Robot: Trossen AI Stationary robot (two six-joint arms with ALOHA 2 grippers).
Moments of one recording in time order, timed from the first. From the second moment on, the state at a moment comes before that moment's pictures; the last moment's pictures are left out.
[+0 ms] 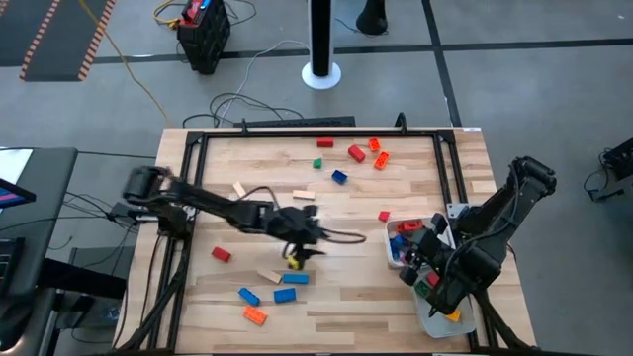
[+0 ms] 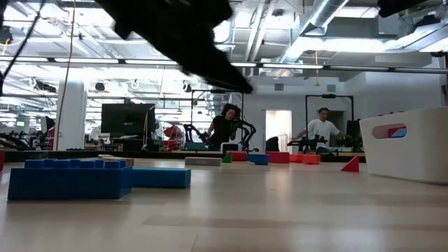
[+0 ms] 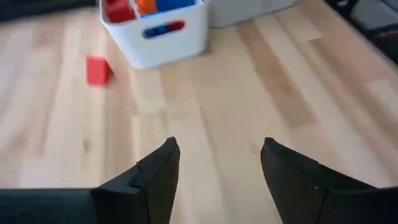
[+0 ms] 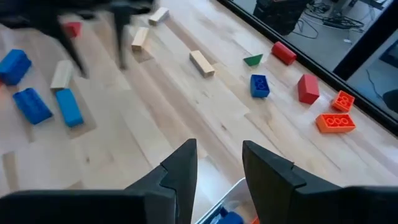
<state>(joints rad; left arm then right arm) -0.15 1.66 0.99 0.11 0.00 0.11 0.85 1.40 1.20 -1.30 1.00 1.36</state>
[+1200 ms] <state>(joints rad) -0.58 1.72 0.97 -0.27 -0.22 -0.49 0.61 1.38 1.20 -1.31 1.06 1.09</state>
